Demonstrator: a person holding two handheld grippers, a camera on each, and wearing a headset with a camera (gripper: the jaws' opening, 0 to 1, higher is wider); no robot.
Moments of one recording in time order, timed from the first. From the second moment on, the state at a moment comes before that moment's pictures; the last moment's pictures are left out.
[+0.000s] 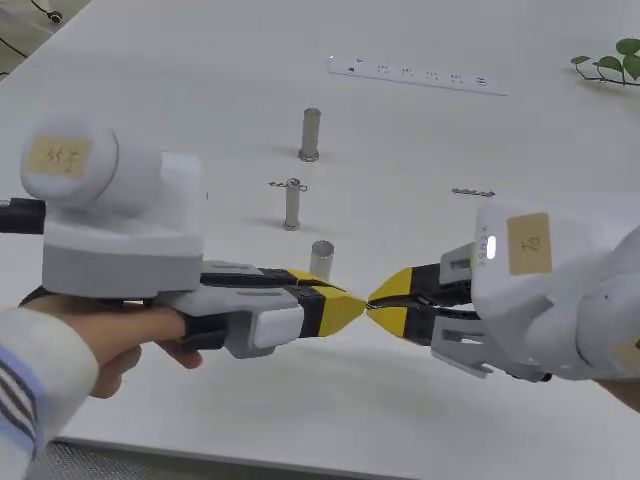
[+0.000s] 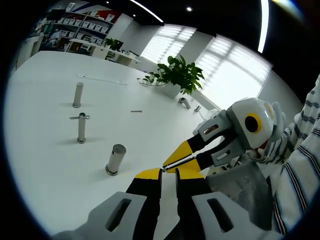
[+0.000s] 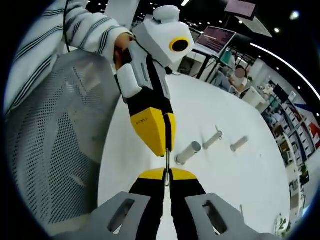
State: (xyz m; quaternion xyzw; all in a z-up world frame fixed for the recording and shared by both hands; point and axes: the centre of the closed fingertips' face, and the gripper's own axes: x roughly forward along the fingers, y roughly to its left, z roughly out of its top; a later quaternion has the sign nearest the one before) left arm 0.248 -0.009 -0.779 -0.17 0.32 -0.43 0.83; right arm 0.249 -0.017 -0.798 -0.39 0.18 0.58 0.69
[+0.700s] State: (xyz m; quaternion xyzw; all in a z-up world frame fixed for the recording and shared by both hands) left arm 0.251 -0.015 -0.783 -0.17 0.32 -0.42 0.83; right arm 0.246 -0.016 -0.794 -0.40 0.17 0.59 0.68
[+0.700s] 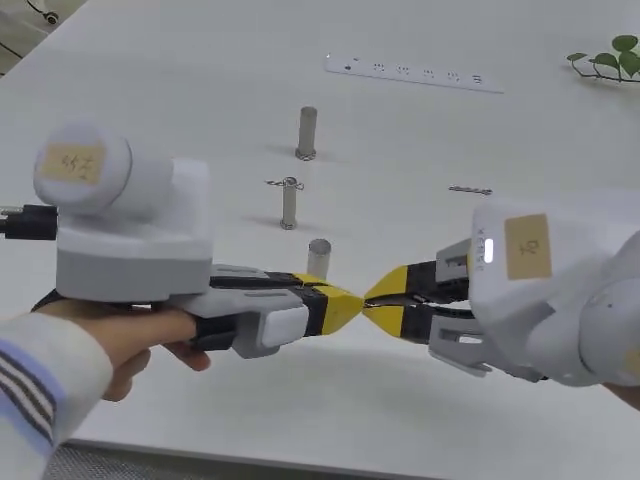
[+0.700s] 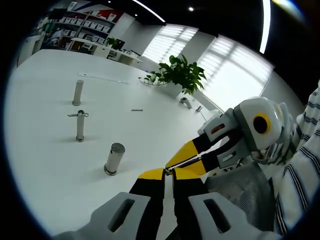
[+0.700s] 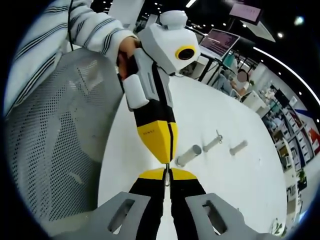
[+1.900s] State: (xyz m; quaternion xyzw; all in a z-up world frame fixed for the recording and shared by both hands) left arm 0.253 -0.013 -0.782 -0.18 0.32 -0.42 0.83; right arm 0.248 -0.014 -0.790 -0.41 0.16 0.59 0.68
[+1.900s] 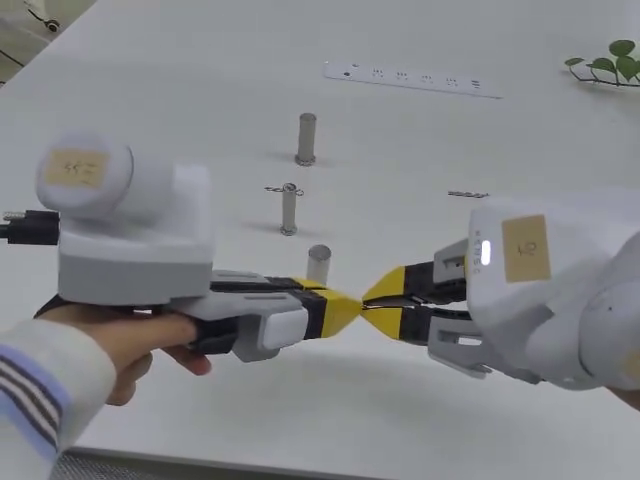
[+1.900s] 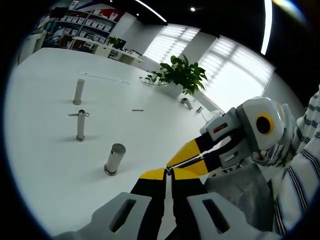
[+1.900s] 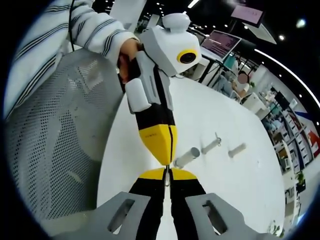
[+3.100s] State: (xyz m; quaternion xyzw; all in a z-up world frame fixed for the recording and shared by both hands) left arm 0.244 -0.018 -0.773 -0.04 0.26 -0.49 0.83; right arm 0.240 -0.020 -0.789 -0.31 0.21 0.61 0.70
